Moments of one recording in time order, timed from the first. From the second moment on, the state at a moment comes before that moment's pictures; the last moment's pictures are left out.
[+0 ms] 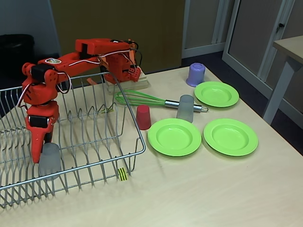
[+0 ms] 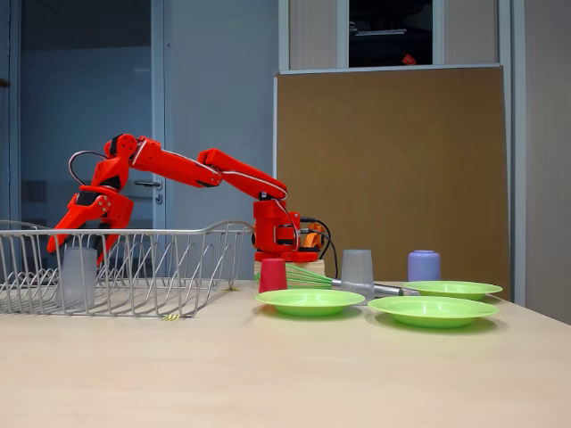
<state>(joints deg) 43.0 23.9 7.7 90.4 -30.5</state>
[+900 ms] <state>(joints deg) 43.3 38.8 8.3 96.0 -33.6</state>
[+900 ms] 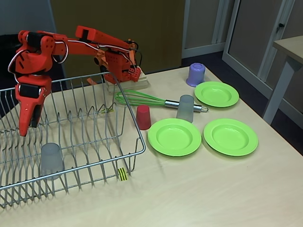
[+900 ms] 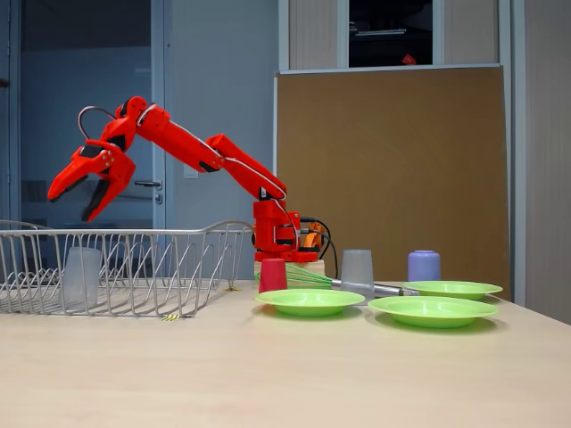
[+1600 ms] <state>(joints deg) 4.7 80.9 62.6 90.6 -7.1</state>
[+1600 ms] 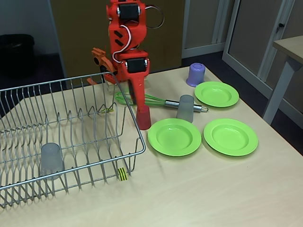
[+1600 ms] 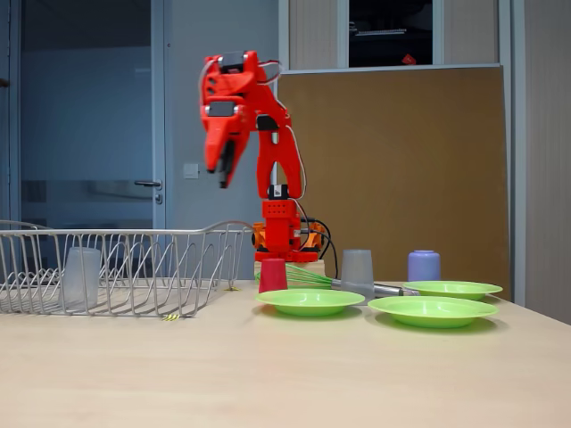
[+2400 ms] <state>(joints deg) -36.3 110.9 114.9 62.7 56.0</state>
